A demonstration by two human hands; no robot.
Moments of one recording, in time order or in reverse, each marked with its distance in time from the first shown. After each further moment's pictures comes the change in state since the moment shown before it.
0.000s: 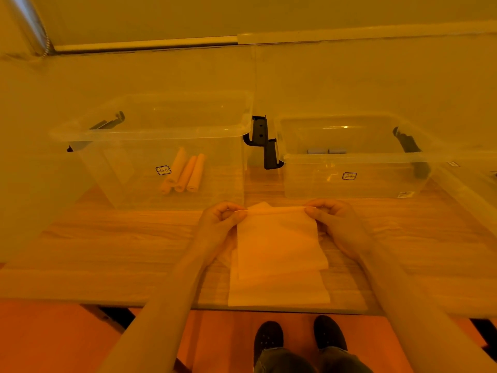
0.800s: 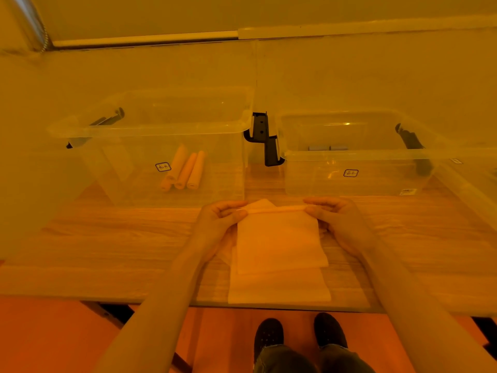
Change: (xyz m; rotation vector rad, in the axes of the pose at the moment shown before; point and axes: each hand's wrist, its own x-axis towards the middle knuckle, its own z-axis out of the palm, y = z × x) left_hand 0.003 0.000 -0.002 -0.127 -0.014 -0.058; right_hand 0.000 0.001 -0.002 0.078 0.000 -0.003
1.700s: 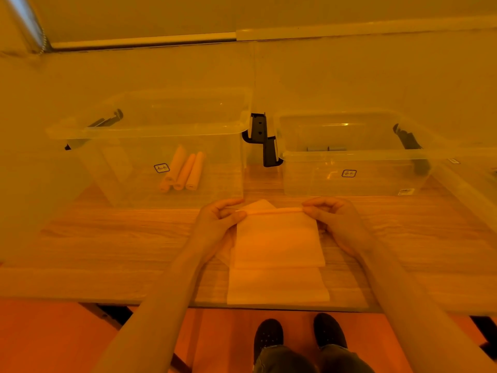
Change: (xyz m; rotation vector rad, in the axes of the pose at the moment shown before) left_hand 0.001 0.000 0.000 0.029 -0.008 0.001; right_hand 0.001 0.001 0.001 -0.013 0.003 -0.007
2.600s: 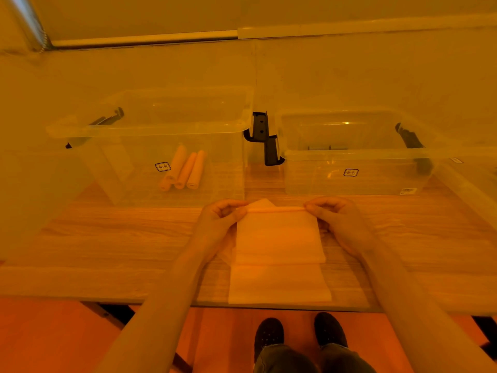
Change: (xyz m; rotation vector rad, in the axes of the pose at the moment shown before) left_hand -0.001 0.000 0.000 0.038 -0.012 0.035; right_hand -0.004 0.000 0.001 -0.016 0.020 -0.003
